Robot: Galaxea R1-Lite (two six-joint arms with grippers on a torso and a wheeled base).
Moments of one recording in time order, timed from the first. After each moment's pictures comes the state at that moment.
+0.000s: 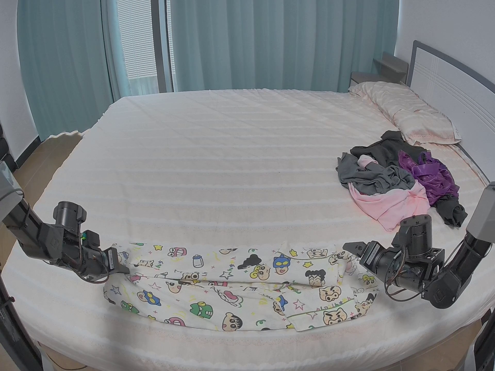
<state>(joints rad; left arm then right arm) 0.14 2.00 -0.73 -0.23 -0.42 -0.24 0.36 1.98 -0.40 -1.01 -0.08 0.85</state>
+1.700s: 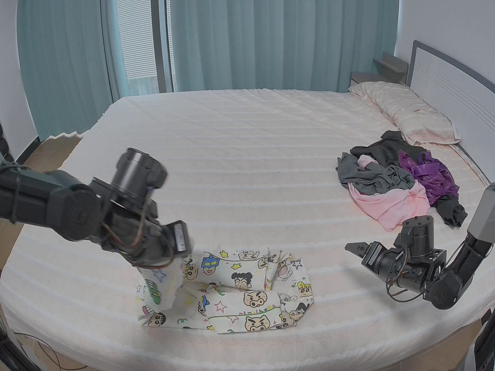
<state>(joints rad) -0.46 1.79 -1.07 0.23 -0.03 -0.64 0.35 1.98 -0.38 -1.03 -0.08 0.85</state>
